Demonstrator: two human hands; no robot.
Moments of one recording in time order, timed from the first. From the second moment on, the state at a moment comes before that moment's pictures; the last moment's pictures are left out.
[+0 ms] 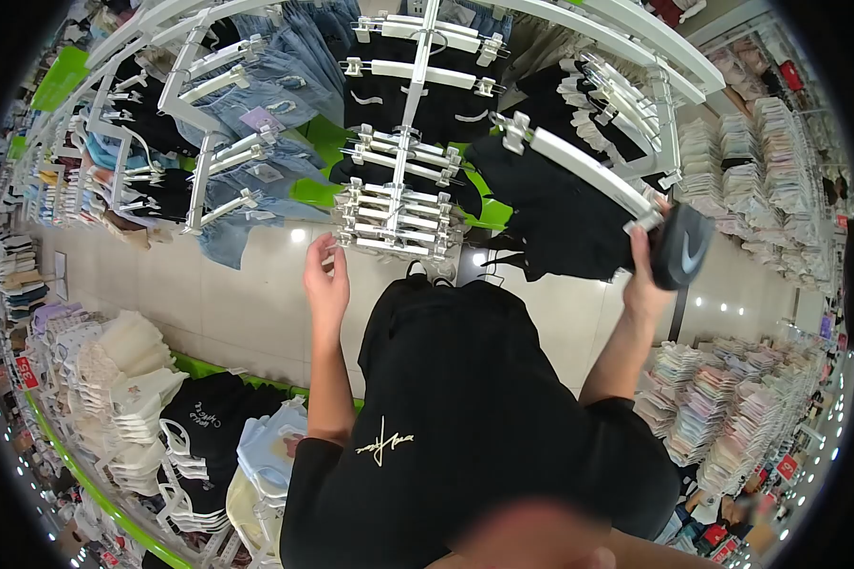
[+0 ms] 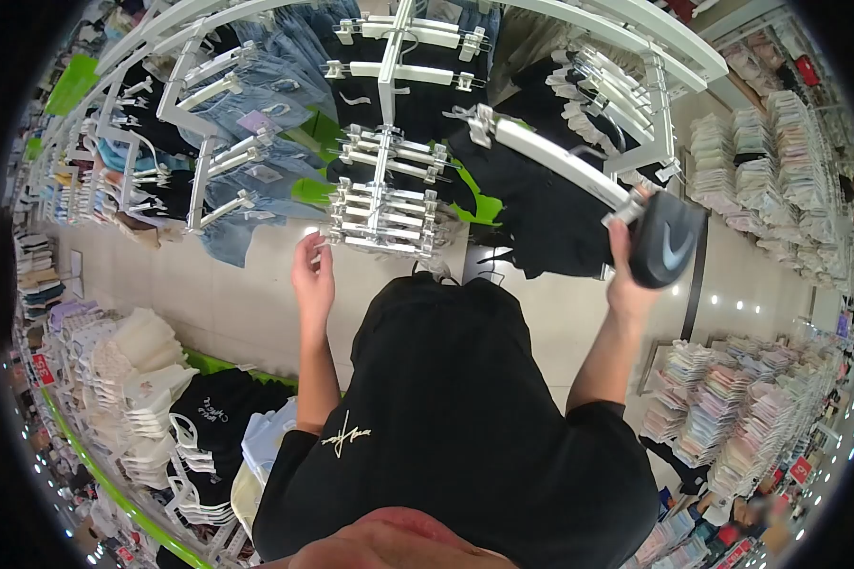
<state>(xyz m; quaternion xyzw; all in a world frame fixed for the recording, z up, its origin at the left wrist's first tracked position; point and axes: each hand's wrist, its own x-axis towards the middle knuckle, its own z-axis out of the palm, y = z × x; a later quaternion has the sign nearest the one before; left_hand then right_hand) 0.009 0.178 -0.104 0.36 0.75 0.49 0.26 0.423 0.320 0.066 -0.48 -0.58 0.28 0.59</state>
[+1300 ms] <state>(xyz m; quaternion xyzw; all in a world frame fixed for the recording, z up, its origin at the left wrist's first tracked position) -0.026 0.356 -0.099 0.78 0.59 0.15 0.15 0.280 0.352 -0.143 -0.47 -0.75 0.33 0.34</state>
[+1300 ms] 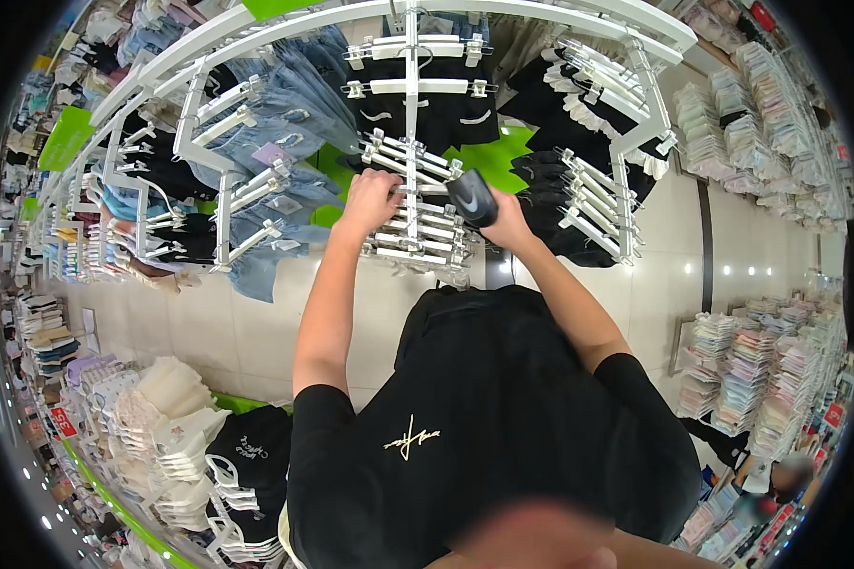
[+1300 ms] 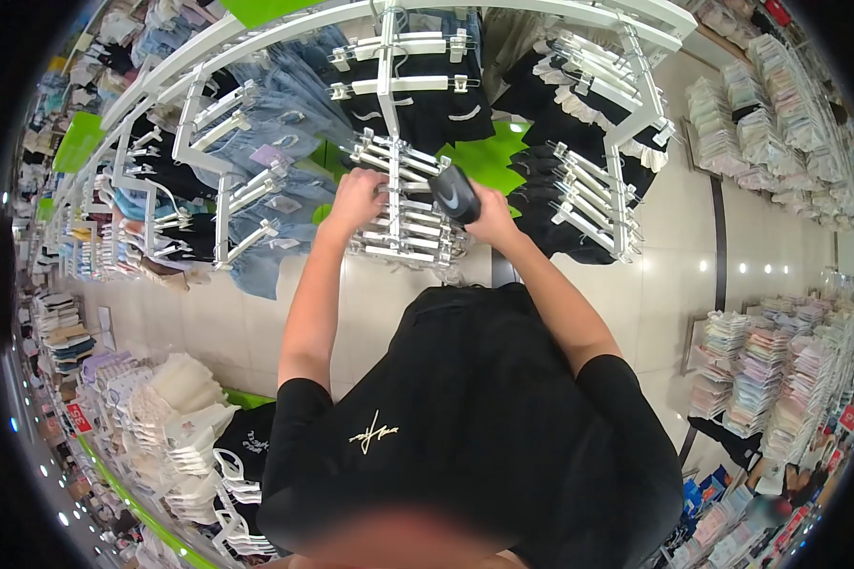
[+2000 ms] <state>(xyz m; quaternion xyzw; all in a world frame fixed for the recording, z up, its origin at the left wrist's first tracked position) -0.050 0.243 -0.113 0.58 0.71 0.35 0.17 0.331 0.232 -0.117 -0.59 -0.55 0.47 0.35</state>
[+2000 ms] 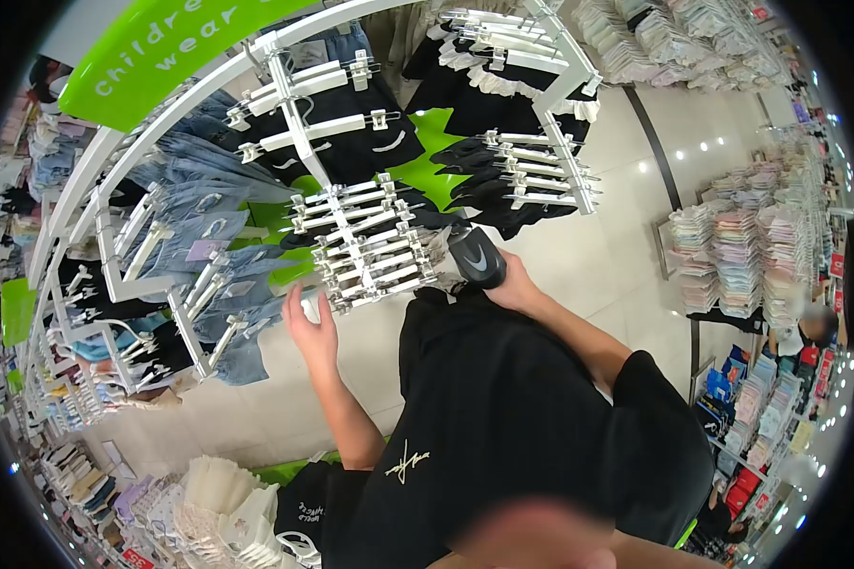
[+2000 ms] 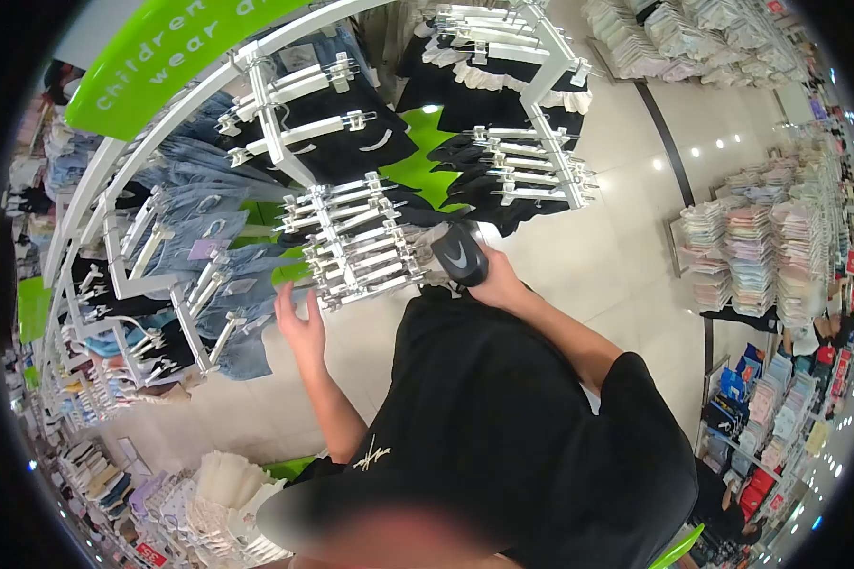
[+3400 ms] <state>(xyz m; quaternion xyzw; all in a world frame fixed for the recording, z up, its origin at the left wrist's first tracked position) 0.191 0.176 -0.094 0.29 0.80 0.51 0.10 0.596 0.466 -0.035 -0.51 -0.57 0.29 0.57</state>
